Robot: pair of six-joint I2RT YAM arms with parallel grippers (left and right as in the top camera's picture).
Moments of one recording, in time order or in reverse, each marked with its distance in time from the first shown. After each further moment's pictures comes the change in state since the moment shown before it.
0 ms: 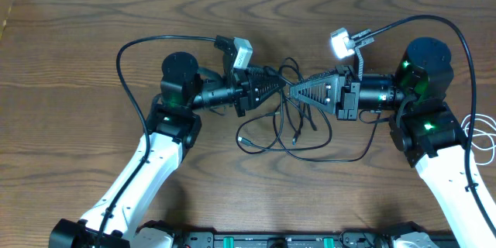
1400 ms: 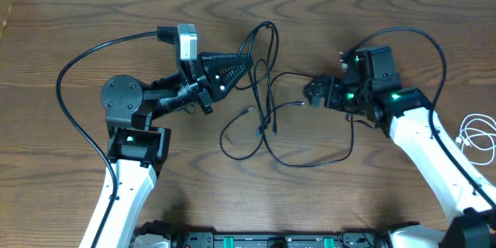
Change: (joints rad) left arm 0.169 -0.224 0.000 0.187 0.014 -0.370; right arm 0.015 0.280 -0.002 -0.533 0.866 -0.250
